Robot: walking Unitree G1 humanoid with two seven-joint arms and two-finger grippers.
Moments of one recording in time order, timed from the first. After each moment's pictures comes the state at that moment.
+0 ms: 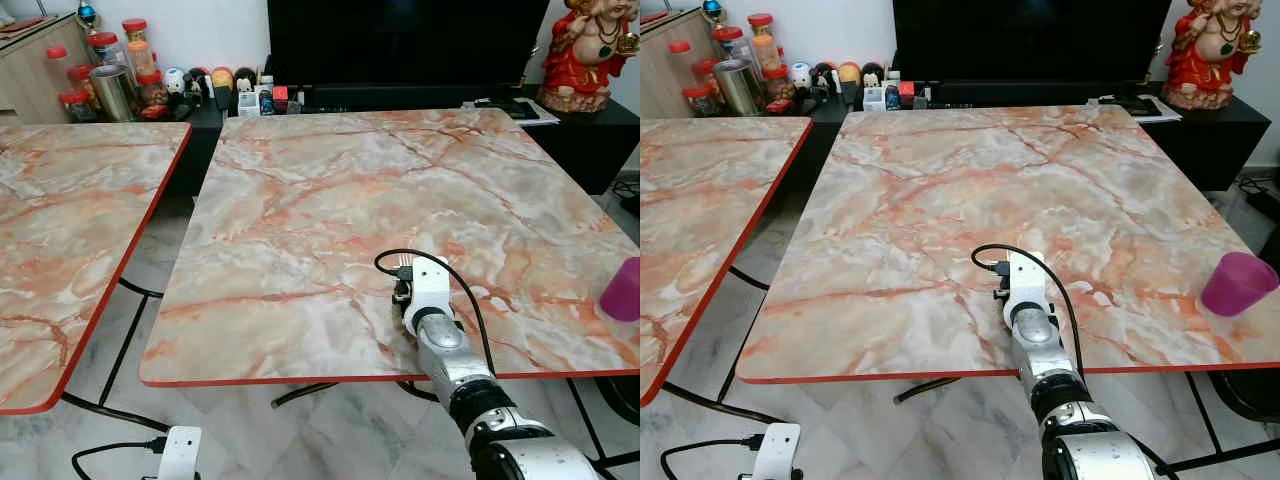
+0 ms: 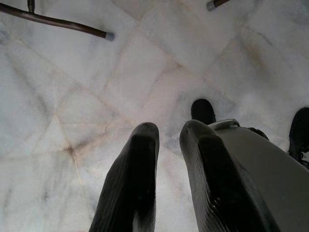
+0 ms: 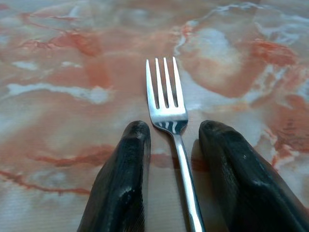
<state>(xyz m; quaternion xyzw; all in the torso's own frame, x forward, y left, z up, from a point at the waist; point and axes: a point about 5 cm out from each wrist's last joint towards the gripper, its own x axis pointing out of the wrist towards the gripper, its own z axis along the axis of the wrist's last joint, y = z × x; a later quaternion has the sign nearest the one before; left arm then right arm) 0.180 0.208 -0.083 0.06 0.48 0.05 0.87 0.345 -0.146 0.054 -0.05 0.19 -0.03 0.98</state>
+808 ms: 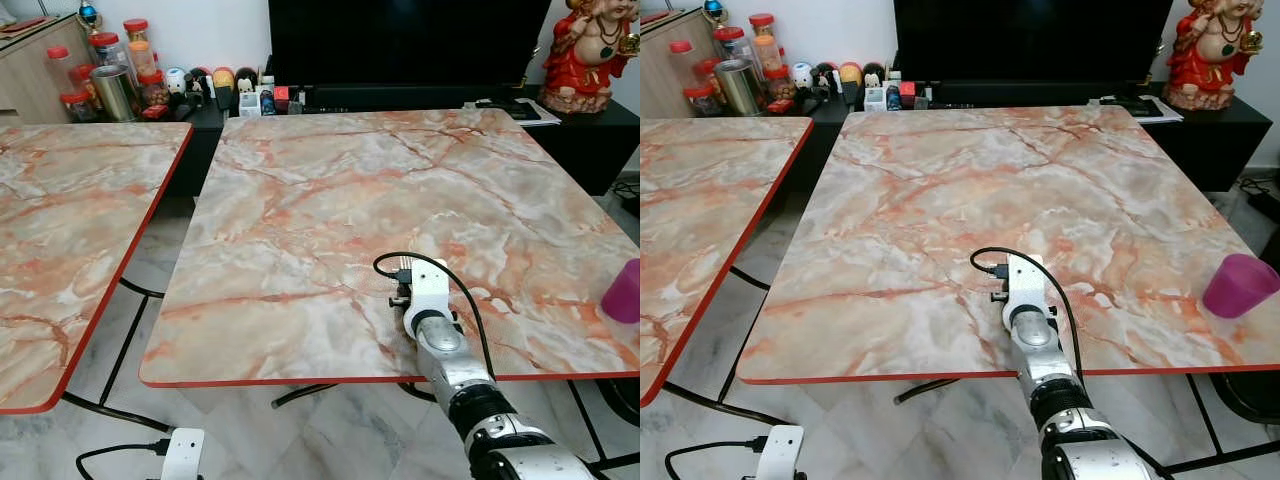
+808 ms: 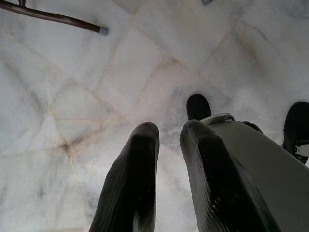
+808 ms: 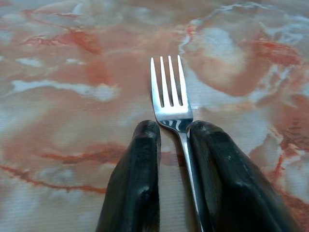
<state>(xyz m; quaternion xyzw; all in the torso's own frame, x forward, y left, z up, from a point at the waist) 0.179 0.205 -0.084 0.06 0.49 0.04 0.87 0.343 -0.143 0.053 -0.05 0.20 -0.03 0.98</state>
